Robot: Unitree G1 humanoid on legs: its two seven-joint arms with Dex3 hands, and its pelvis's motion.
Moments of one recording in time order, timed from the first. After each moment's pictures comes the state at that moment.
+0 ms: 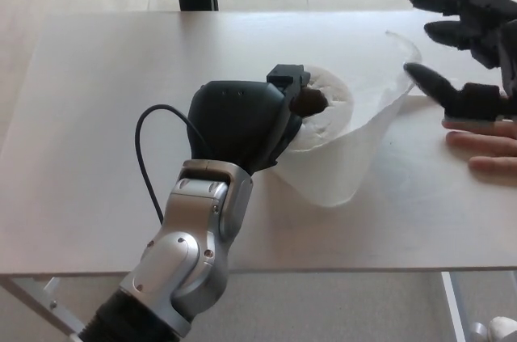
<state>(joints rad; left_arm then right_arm) -0.43 0.16 -0.54 0.13 1.01 0.34 0.07 -0.40 -0.77 0.32 -0.29 0.28 0.41 -0.14</state>
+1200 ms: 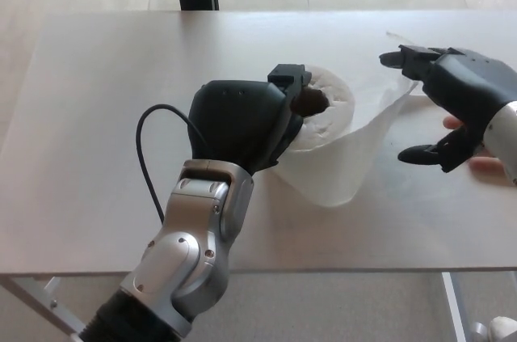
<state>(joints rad) -0.43 0.15 -0.54 0.13 1.01 0.34 0.07 -0.75 -0.86 0.90 0.10 -0.18 0.41 0.01</state>
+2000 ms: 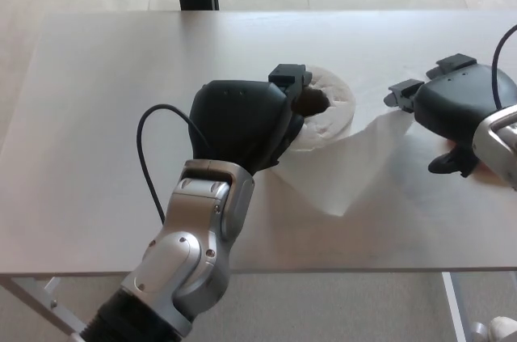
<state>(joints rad) -0.43 0.15 -0.55 0.14 1.01 0.34 0.07 -0.87 -0.82 1.15 0.32 -0.48 0.27 0.03</state>
